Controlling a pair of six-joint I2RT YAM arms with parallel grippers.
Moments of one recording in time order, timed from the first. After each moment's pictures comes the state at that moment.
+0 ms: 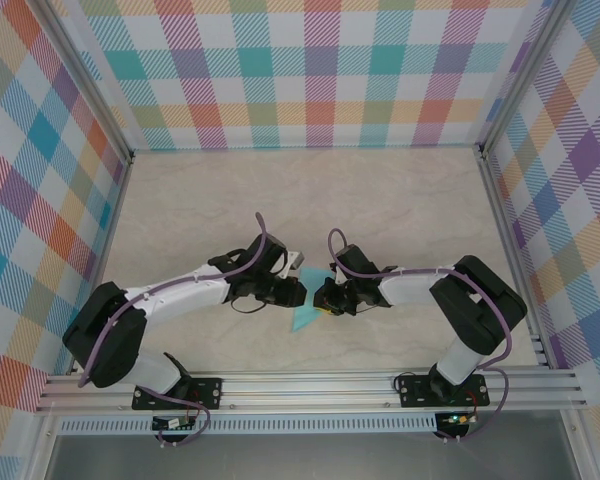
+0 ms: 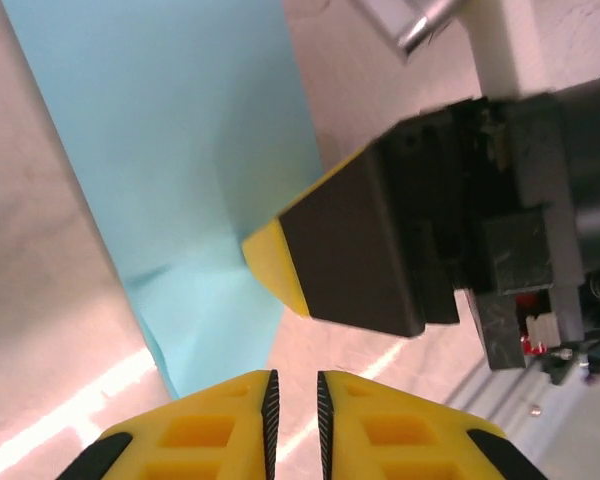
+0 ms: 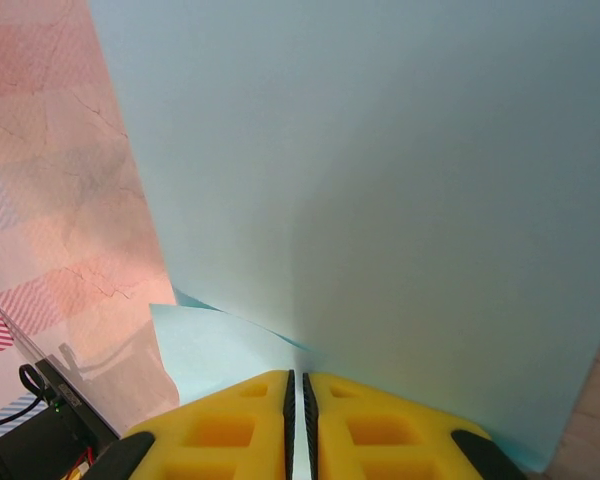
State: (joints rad) left arm -0.74 1.44 0.80 -0.35 0.43 -0.55; right arm 0.72 1.65 0.67 -0.02 -0.48 0.99
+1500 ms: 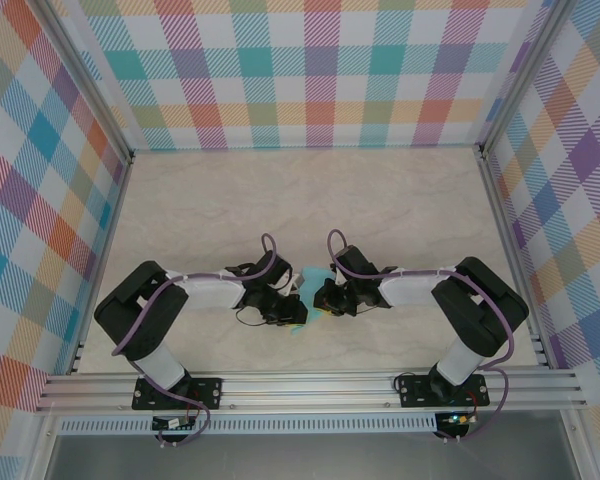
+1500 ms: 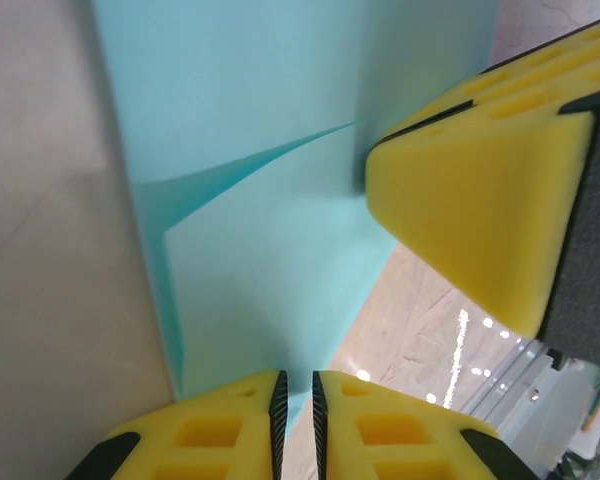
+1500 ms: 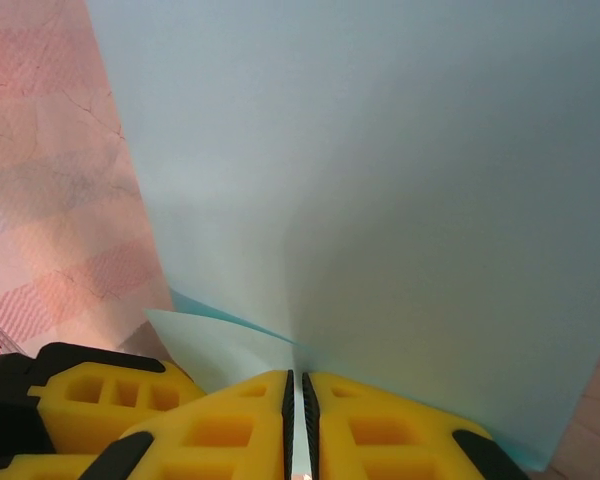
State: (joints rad) left arm -0.75 1.64 0.72 -0.23 0.55 -0.68; right arm 0.74 1.64 0.67 -0.05 -0.45 1.00
